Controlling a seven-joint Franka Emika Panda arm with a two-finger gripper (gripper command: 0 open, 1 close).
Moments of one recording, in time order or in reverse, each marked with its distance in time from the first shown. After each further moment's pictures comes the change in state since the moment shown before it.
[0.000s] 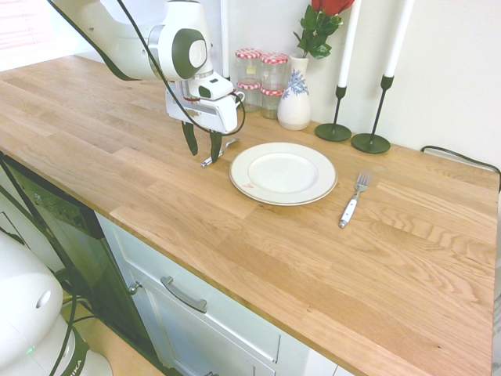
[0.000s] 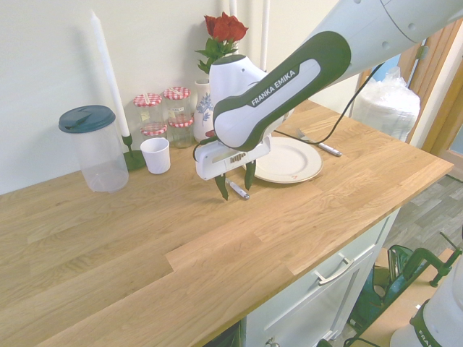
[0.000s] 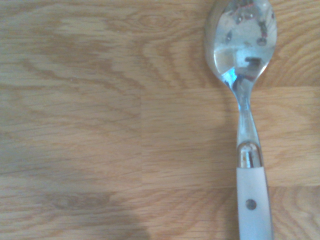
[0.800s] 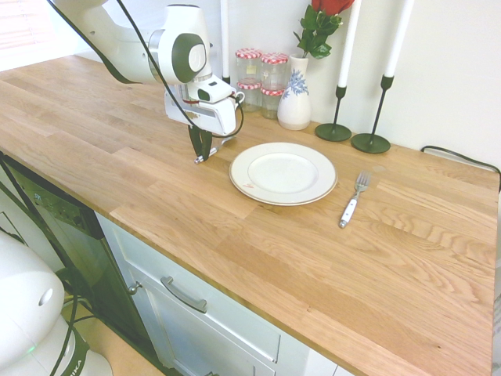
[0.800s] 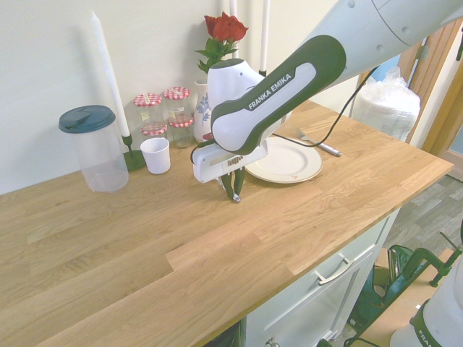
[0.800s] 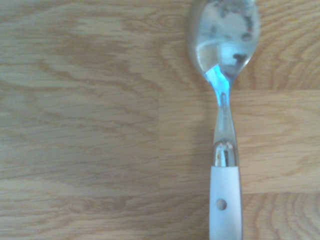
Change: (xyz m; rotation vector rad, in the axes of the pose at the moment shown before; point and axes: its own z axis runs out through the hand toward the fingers) arm -0.005 -0.005 0.002 0.013 -0.001 -0.012
